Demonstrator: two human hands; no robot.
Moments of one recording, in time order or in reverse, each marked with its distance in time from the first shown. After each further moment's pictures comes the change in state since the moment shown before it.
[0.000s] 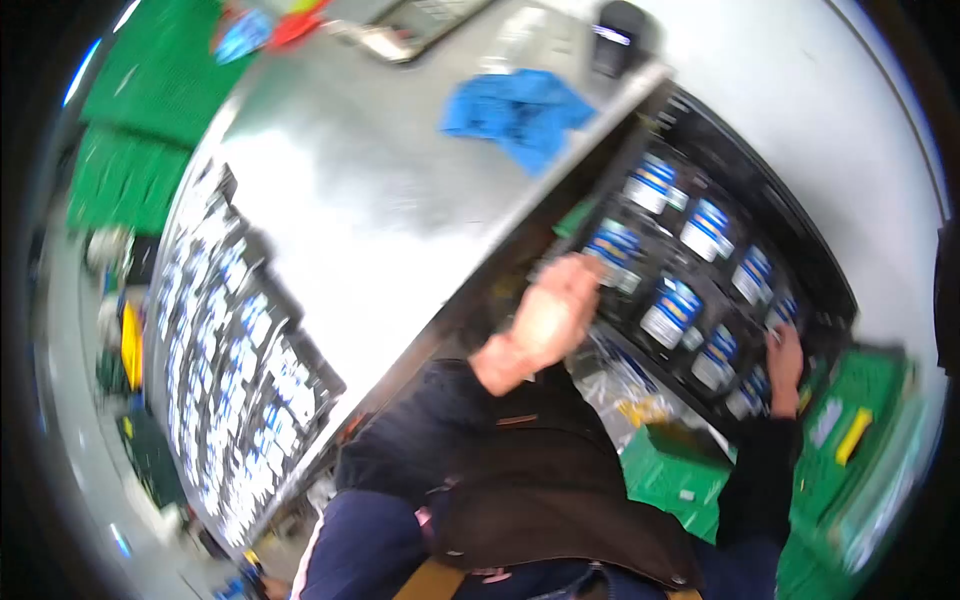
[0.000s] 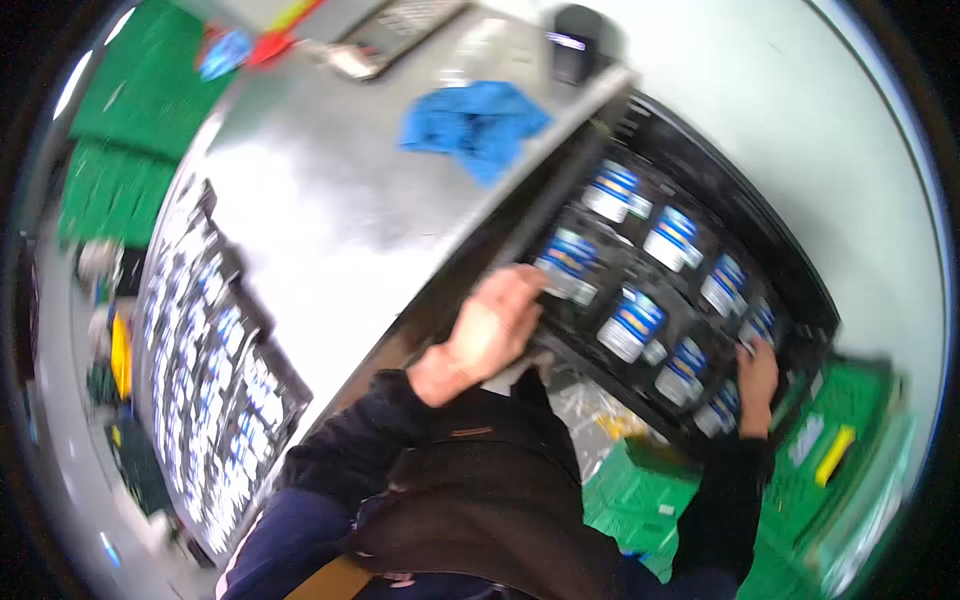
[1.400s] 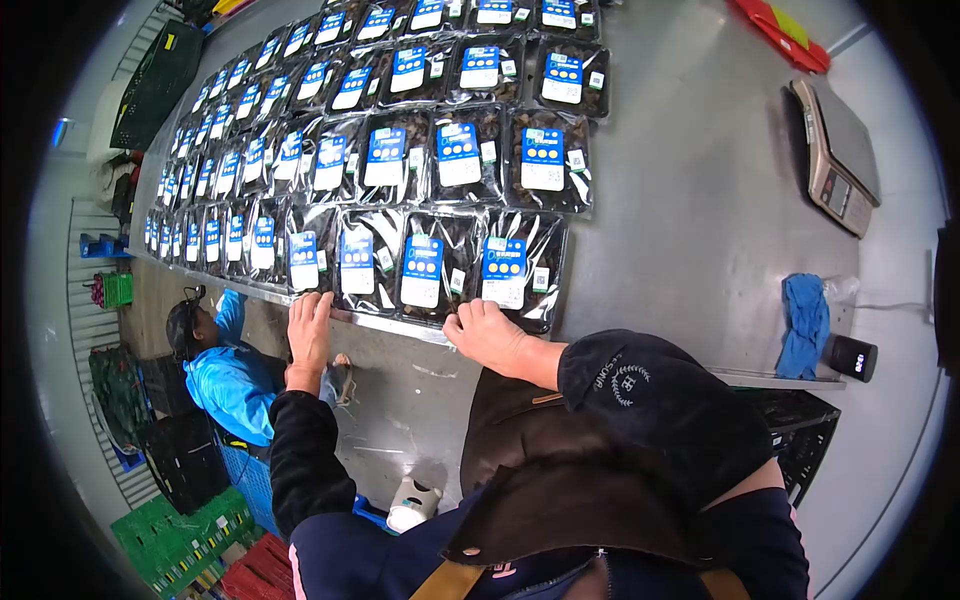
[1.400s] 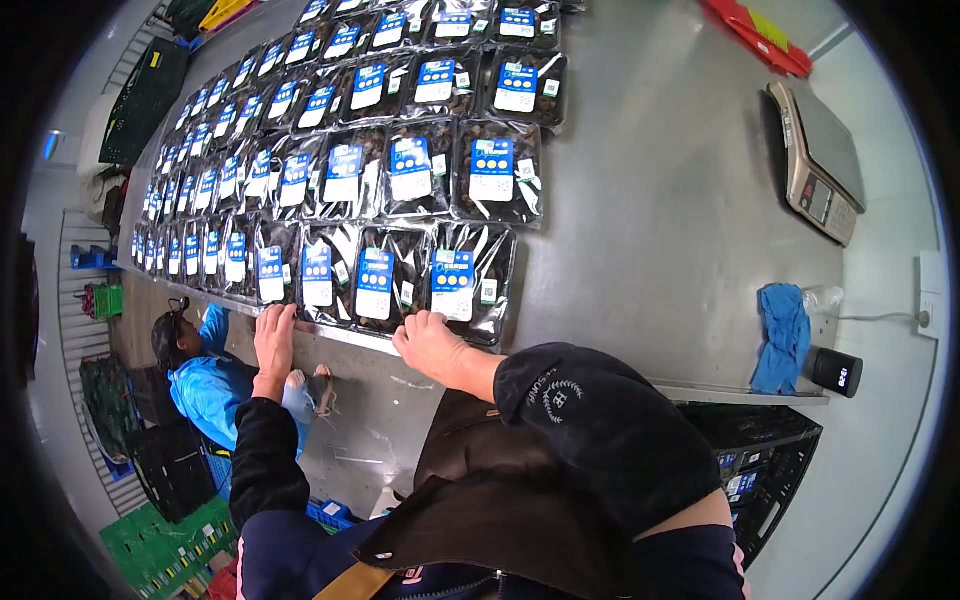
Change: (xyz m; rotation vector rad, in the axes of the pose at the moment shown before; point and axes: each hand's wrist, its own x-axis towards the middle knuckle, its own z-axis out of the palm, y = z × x) left_hand -0.632 -0.028 -0.325 1.018 0.258 -1.256; right_hand -0.300 -0.774 0.137 0.106 -0.071 -2.326
